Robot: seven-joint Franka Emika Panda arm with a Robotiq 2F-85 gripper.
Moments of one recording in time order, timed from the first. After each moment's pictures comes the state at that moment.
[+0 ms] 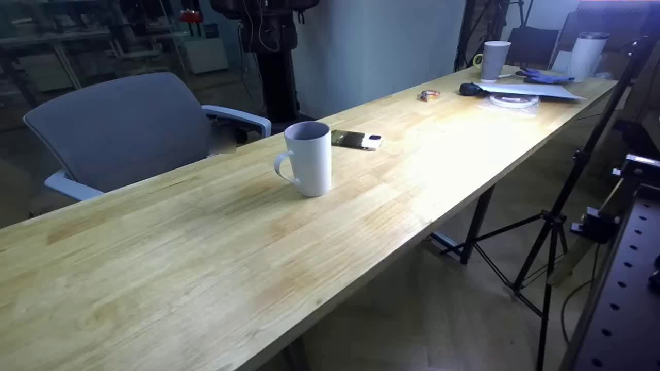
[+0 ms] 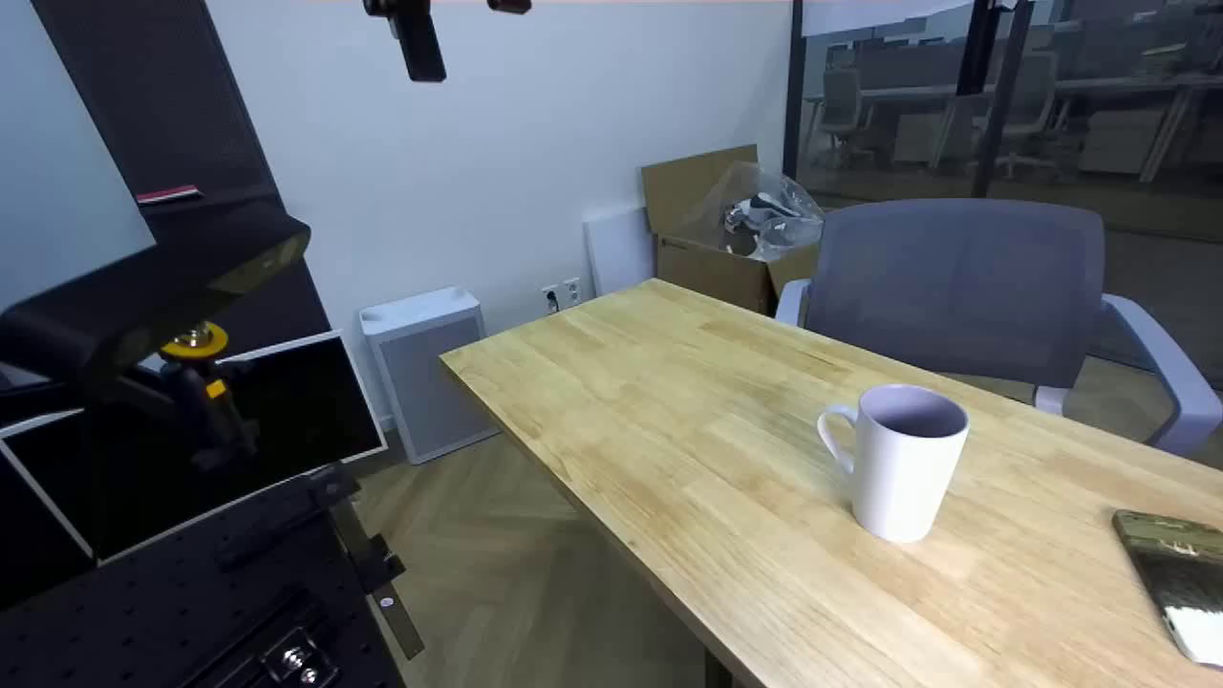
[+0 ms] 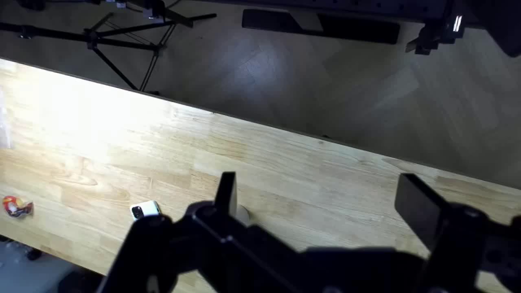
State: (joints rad) arm 0.09 -0.58 0.35 -2.53 -0.04 1.83 0.27
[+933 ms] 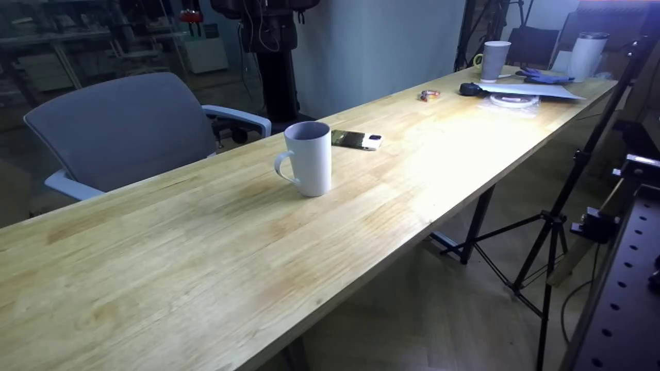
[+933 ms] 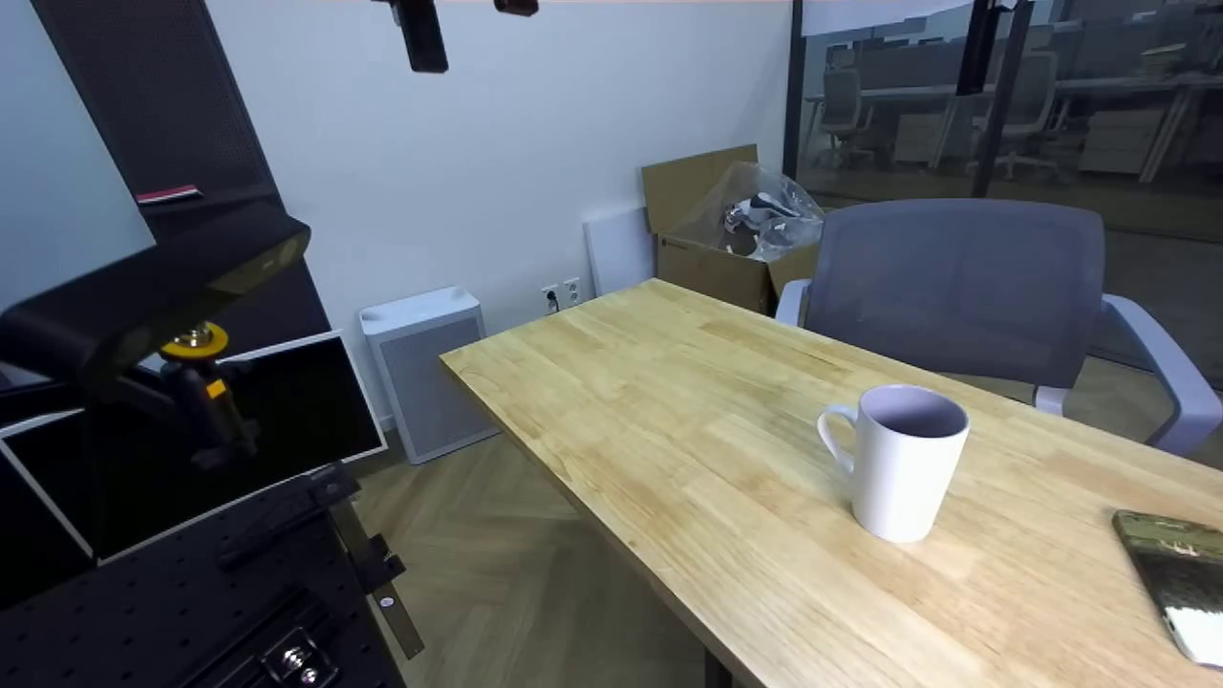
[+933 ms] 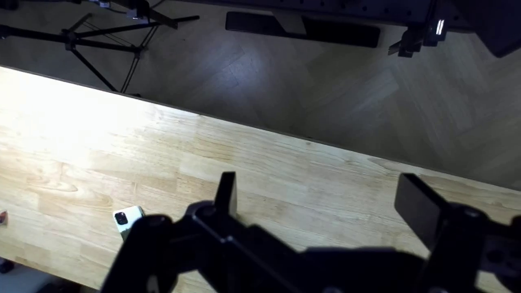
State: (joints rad) arm 0.11 -0.58 0.27 -2.53 -0.01 1.83 0.23
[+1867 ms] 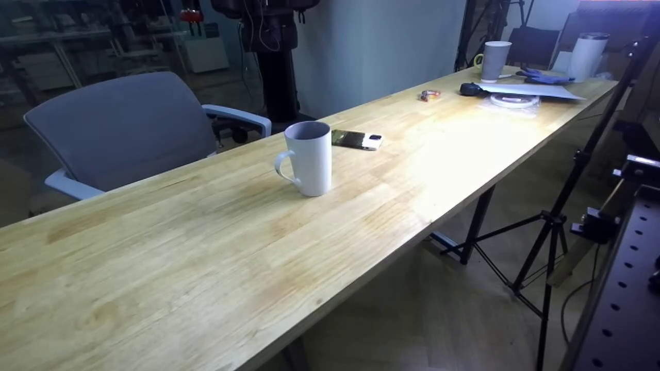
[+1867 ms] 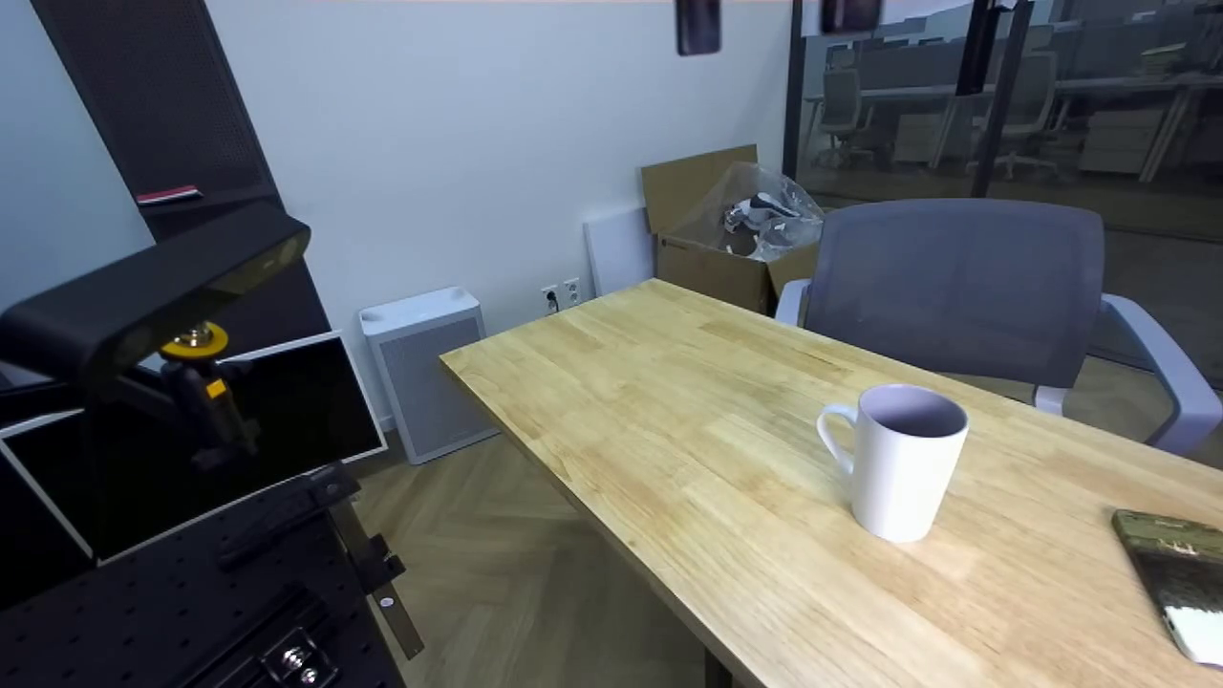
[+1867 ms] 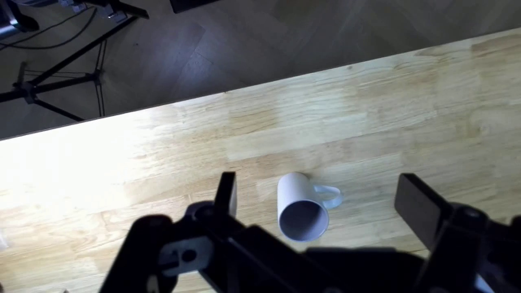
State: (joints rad) arm -0.11 -0.54 -0.01 -2.59 0.00 2.07 0.18
